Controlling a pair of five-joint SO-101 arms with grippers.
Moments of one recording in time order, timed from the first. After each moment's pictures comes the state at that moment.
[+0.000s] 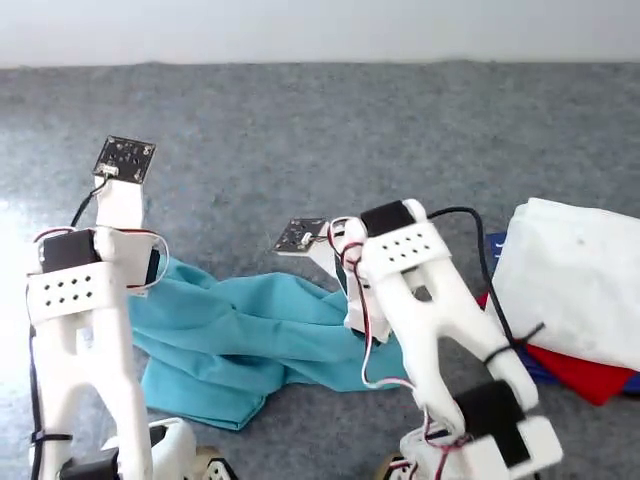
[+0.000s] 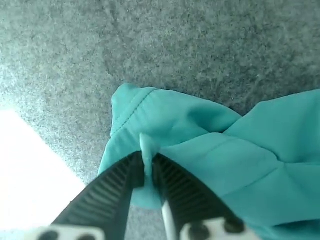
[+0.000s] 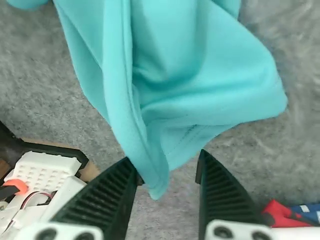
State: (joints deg) left arm -16.7 -25.1 31.2 76.9 -16.7; right arm -24.3 -4.4 20.3 93.6 41.3
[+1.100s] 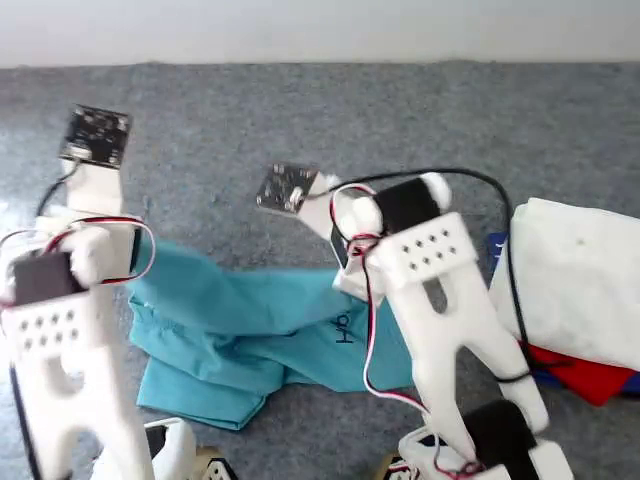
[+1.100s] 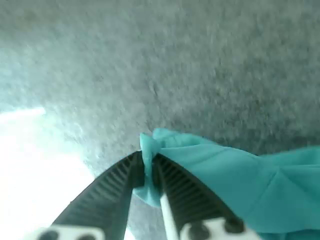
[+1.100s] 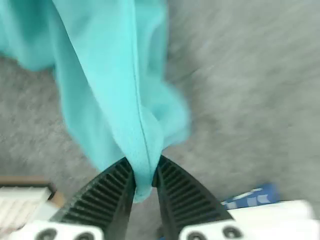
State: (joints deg) left arm -16.7 -38.0 20.8 76.8 -16.7; right arm -26.7 -14.1 -3.6 100.2 41.3
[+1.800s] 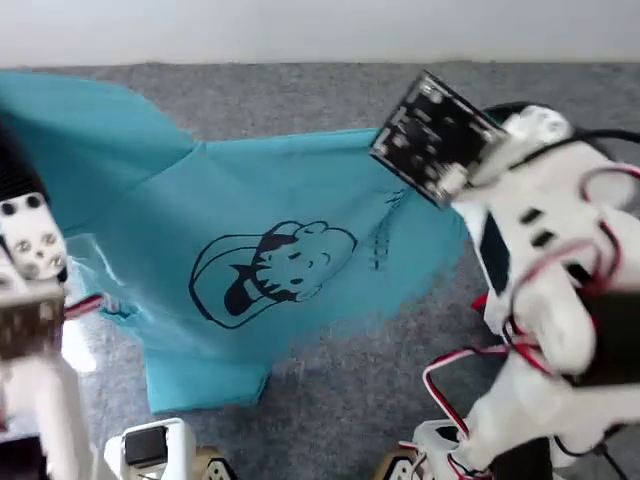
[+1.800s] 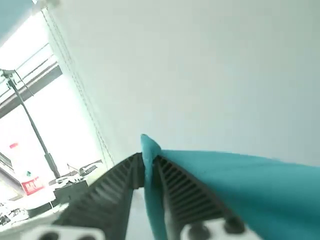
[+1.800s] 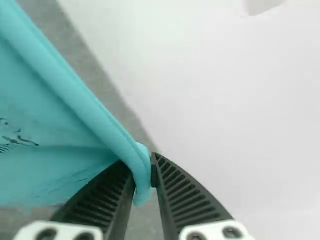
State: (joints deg) left arm -16.7 -61.7 8.5 45.6 -21.8; right arm -4.8 -18.1 -54.9 100.4 55.0
